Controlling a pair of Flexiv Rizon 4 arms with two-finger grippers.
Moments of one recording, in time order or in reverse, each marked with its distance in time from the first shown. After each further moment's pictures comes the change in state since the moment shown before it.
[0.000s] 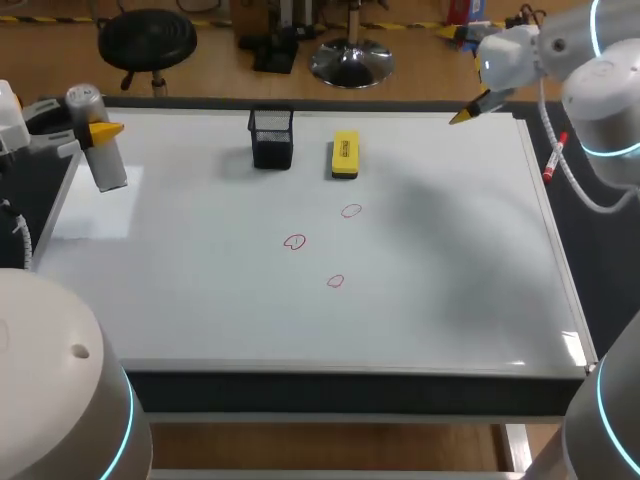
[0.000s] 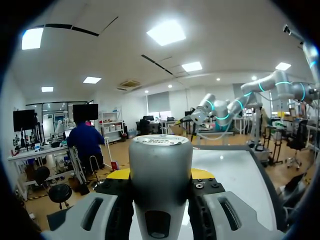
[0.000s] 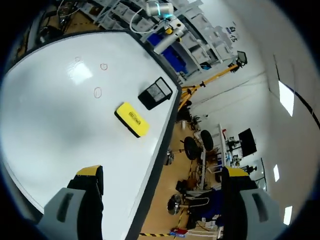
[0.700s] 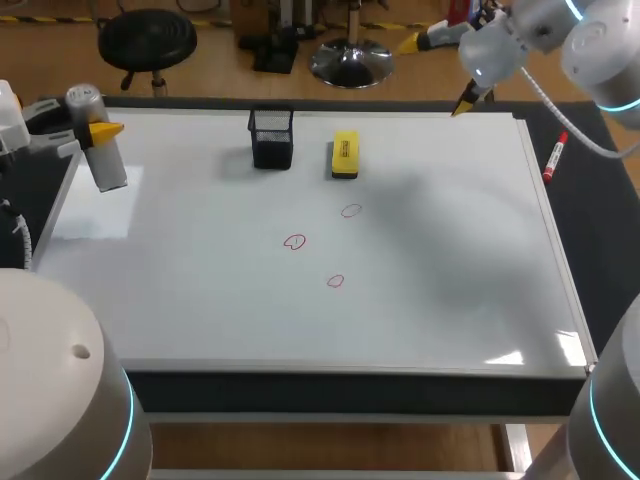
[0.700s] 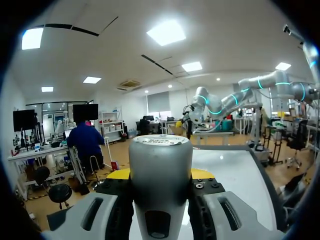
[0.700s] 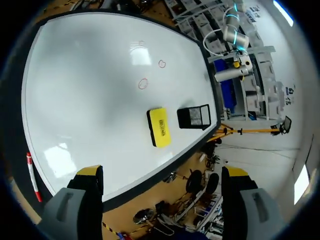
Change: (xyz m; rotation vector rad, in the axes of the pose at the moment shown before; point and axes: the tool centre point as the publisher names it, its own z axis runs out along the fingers) left arm 0.000 0.000 0.000 0.000 0.000 0.000; right arm 0.007 0.027 0.018 -0.119 0.290 -0.573
